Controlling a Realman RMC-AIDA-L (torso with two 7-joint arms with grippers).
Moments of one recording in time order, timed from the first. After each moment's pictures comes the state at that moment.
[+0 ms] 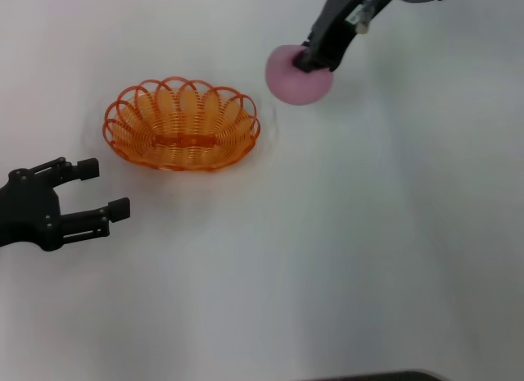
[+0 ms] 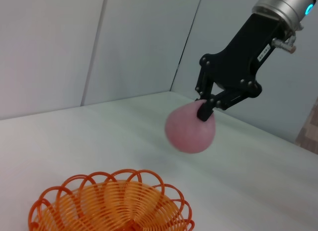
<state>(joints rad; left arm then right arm) -0.32 -2.16 0.50 0.88 2.14 1.76 -1.38 1.00 2.10 -1.17 -1.05 -2.66 -1.55 2.22</state>
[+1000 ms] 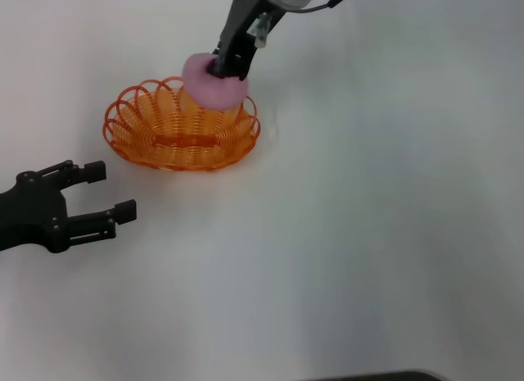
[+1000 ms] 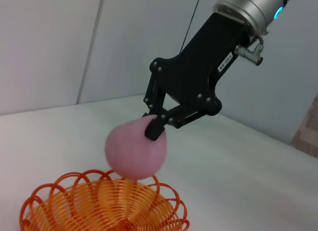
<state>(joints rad) -0.32 -2.16 0.50 0.85 2.15 1.75 -1.37 1.21 2.11 -1.33 -0.68 -2.50 -1.24 2.18</state>
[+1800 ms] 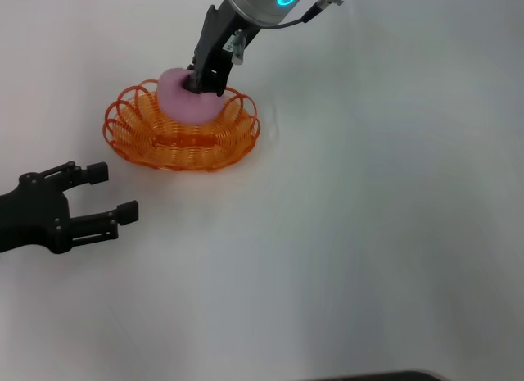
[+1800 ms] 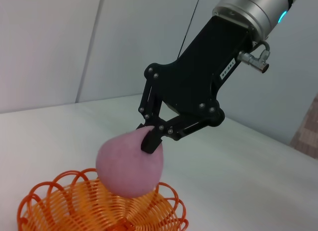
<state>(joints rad) -0.32 -2.16 0.50 0.83 2.15 1.74 -1.37 1.24 2.11 -1.42 -0.63 -2.38 -1.19 2.15</state>
